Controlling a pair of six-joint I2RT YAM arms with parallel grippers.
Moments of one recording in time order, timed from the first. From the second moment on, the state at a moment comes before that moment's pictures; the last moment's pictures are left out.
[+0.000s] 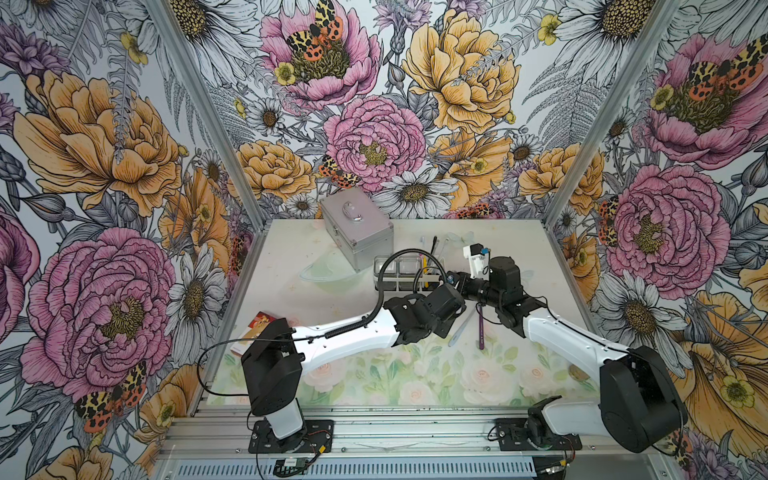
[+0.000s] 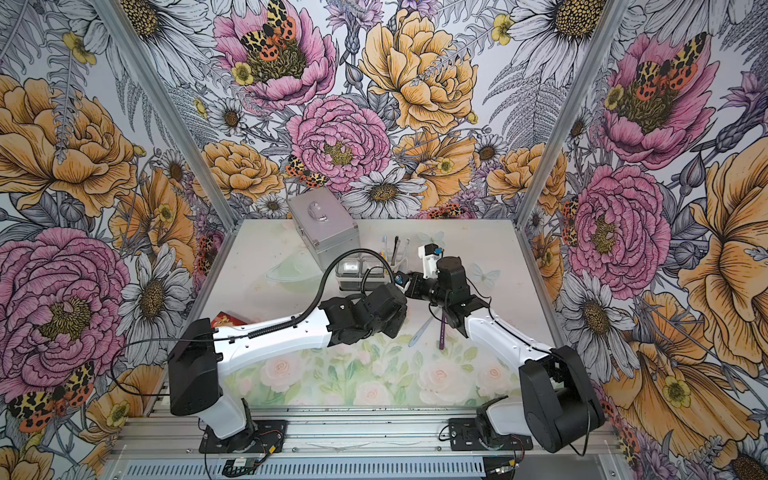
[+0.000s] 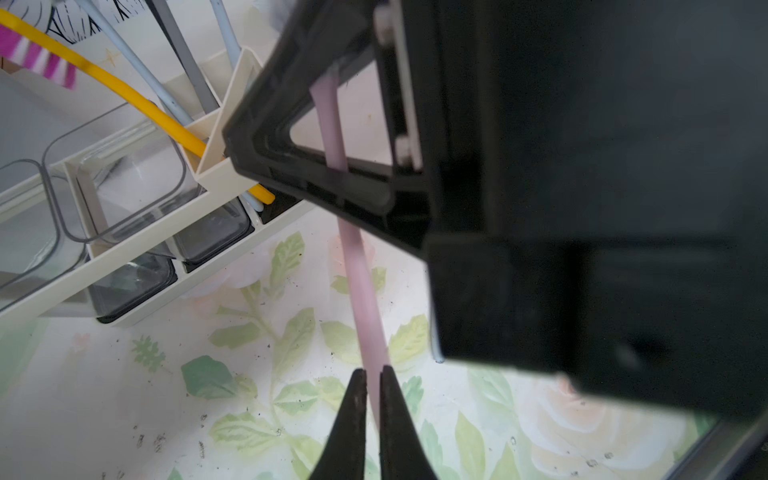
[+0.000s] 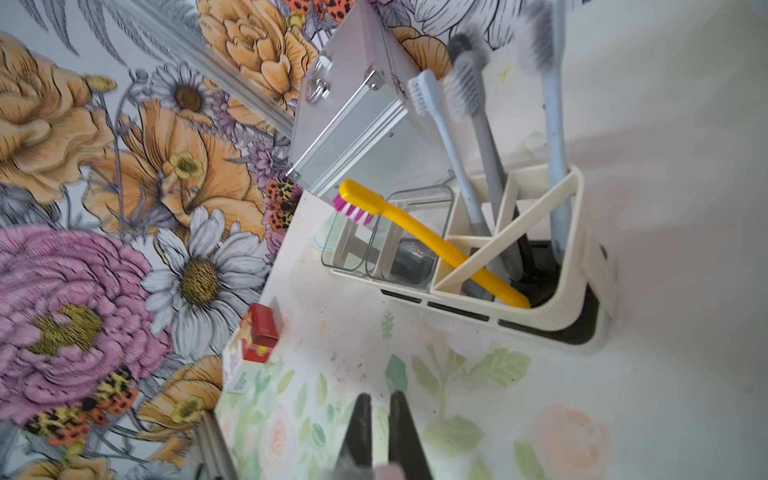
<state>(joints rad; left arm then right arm) -1.11 1.68 1.34 -0.55 -0.36 -0.36 0.35 1.35 0.75 0.15 -0.48 0.64</state>
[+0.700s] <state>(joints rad) -1.11 1.60 1.26 -0.53 -0.44 -0.36 0.34 1.28 0.75 0.10 -0.39 0.59</state>
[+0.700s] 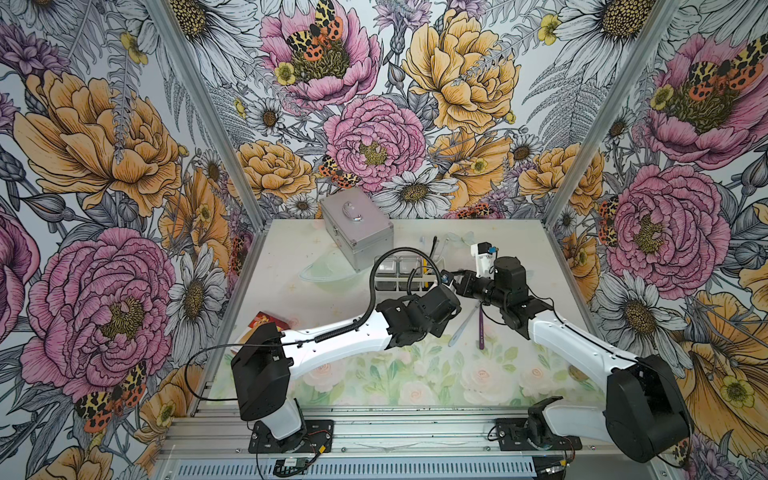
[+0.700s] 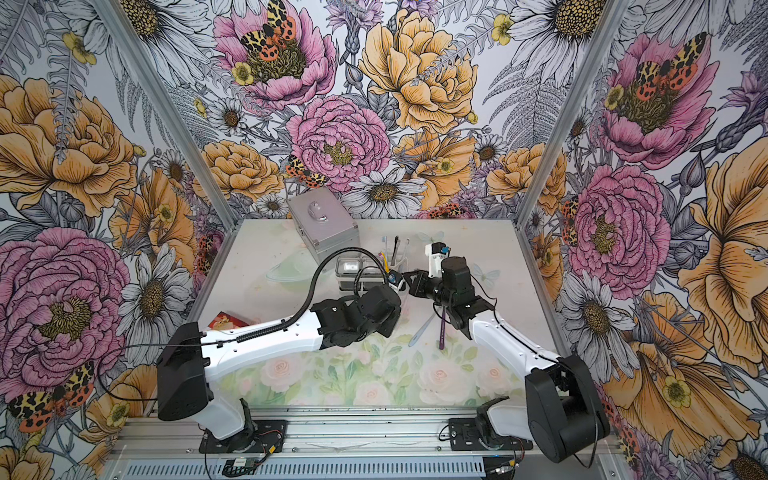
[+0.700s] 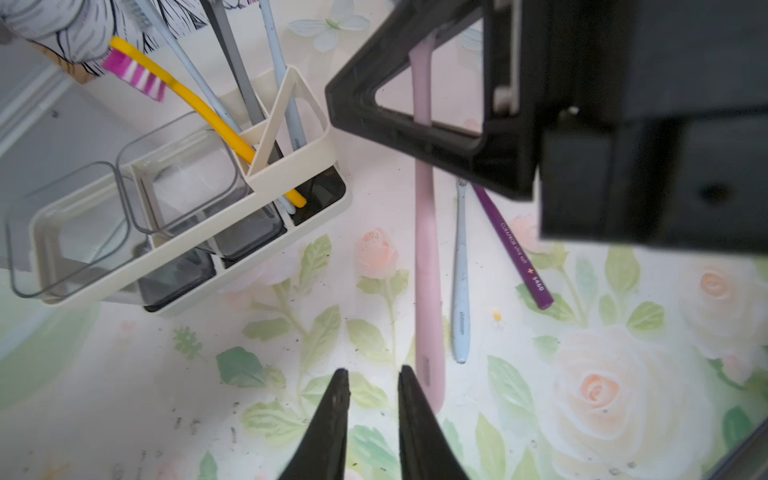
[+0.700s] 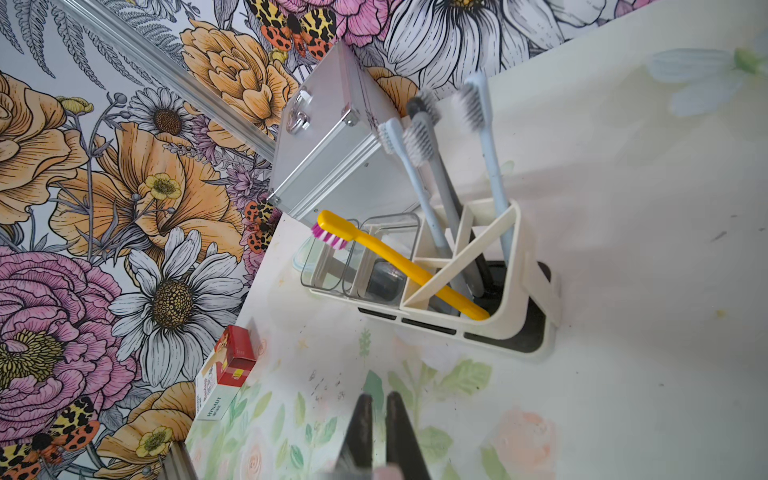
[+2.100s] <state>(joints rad) -0.99 1.32 0.68 0.18 -0.15 -0.14 0.38 1.53 0.94 0.56 -0.04 0.24</state>
